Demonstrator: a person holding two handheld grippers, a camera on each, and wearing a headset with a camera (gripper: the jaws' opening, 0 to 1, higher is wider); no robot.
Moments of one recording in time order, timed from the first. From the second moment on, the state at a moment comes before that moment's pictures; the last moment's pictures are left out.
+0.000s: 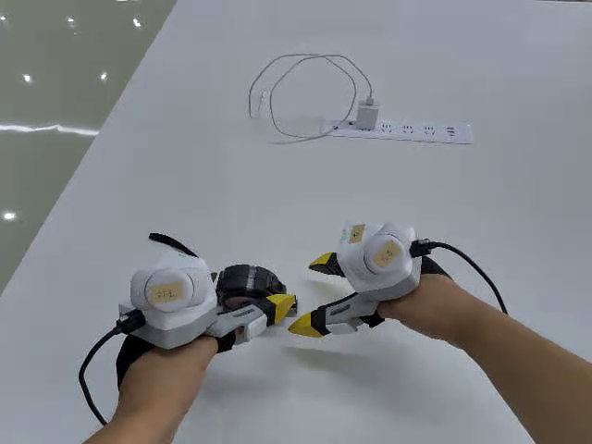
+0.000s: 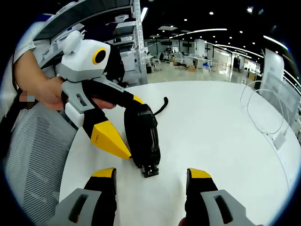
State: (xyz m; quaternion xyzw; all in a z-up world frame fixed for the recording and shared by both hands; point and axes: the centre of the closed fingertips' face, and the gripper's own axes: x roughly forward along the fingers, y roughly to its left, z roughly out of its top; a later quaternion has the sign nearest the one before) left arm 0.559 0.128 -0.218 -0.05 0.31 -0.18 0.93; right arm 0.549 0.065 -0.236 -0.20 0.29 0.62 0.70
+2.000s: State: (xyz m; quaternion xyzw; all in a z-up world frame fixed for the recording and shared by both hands) left arm 0.502 0.157 -0.199 0.00 0.28 -0.27 0.92; right arm 0.508 -0.026 -0.223 -0.13 0.29 0.54 0.78
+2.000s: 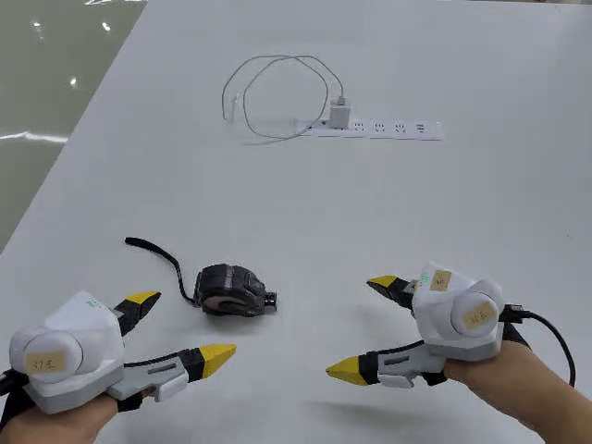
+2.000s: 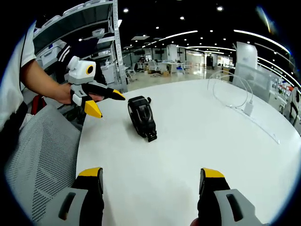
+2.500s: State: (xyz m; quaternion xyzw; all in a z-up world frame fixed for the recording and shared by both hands) left arm 0.486 0.160 -0.198 0.01 0.28 -0.29 0.92; right arm 0.498 -0.050 -0.221 -0.12 0.29 0.52 0.80
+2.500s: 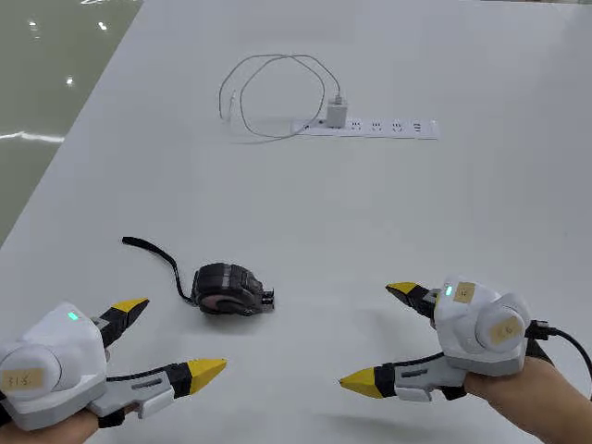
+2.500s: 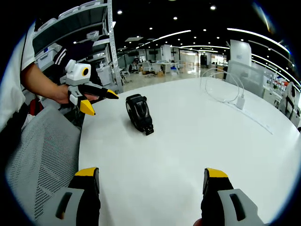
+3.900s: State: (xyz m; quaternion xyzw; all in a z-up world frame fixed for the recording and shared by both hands) left arm 0.459 0.163 -0.192 0.04 0.29 -0.32 0.90; right arm 0.463 -0.104 -0.217 -0.12 0.31 0.47 0.82
